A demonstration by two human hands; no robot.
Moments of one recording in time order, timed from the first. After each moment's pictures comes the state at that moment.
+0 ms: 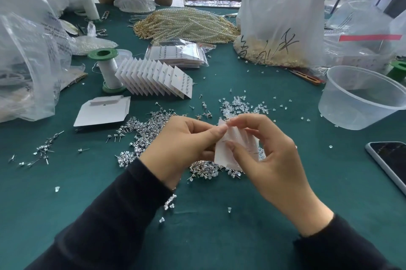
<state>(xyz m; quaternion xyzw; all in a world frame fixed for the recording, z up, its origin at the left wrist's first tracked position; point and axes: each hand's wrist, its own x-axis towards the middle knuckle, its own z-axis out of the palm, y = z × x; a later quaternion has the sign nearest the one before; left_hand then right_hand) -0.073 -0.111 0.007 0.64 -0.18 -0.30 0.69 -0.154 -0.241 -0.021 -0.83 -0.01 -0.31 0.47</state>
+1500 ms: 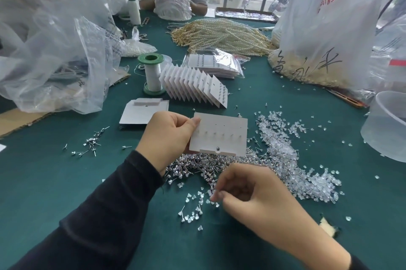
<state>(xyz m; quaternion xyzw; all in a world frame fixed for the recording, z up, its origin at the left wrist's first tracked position) -0.020 -0.054 -0.007 0.75 -0.06 -0.10 0.65 -0.146 -0.184 -0.015 -0.84 -0.01 0.00 0.54</state>
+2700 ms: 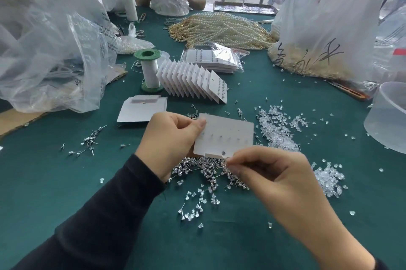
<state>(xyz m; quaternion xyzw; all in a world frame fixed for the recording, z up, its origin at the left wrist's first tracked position) -0.034 -0.057 -0.002 0.73 -0.05 -0.12 0.67 -0.147 -0.191 -0.008 -0.78 0.00 -0.16 0.60</state>
